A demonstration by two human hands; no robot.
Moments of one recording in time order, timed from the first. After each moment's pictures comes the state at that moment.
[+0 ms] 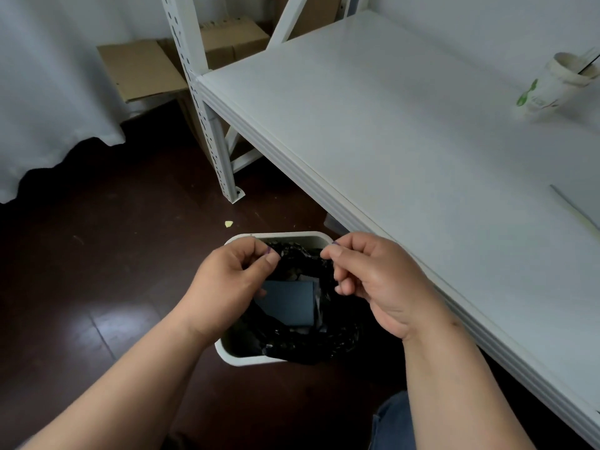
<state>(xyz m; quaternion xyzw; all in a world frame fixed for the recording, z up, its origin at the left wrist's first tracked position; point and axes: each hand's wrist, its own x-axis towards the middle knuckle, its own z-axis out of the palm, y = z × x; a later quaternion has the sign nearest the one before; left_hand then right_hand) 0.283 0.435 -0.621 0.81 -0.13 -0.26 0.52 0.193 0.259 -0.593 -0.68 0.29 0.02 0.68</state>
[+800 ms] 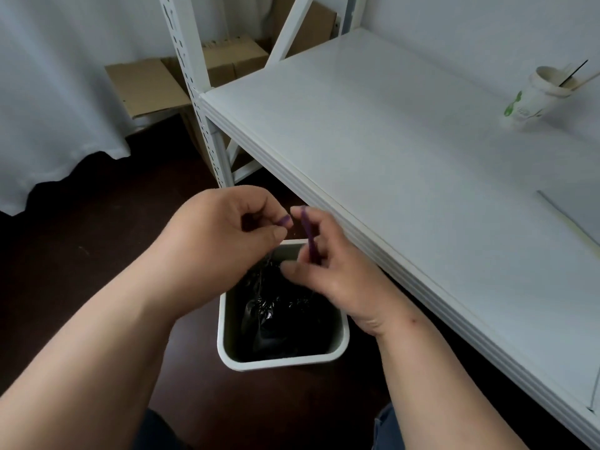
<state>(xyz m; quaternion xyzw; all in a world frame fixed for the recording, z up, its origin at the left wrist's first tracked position) 0.291 0.431 -0.516 0.84 -0.28 -0.16 0.44 0.204 0.281 -0.573 -0.76 0.11 0.03 0.64</state>
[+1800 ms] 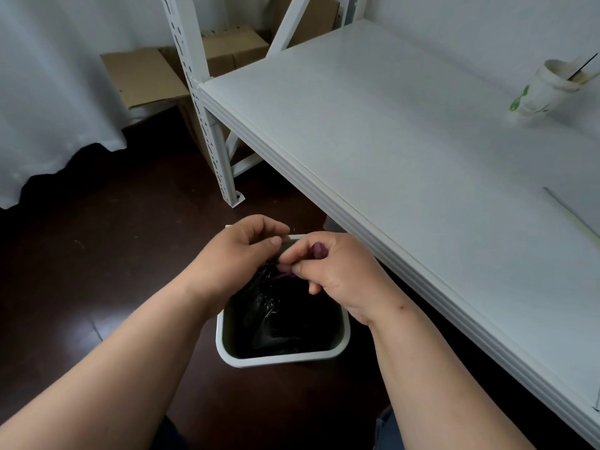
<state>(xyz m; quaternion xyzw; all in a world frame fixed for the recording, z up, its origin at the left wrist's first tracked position) 0.303 0.423 -0.601 0.74 -0.13 -0.34 0.56 0.216 0.279 -0.596 -0.76 0.19 0.06 0.61</state>
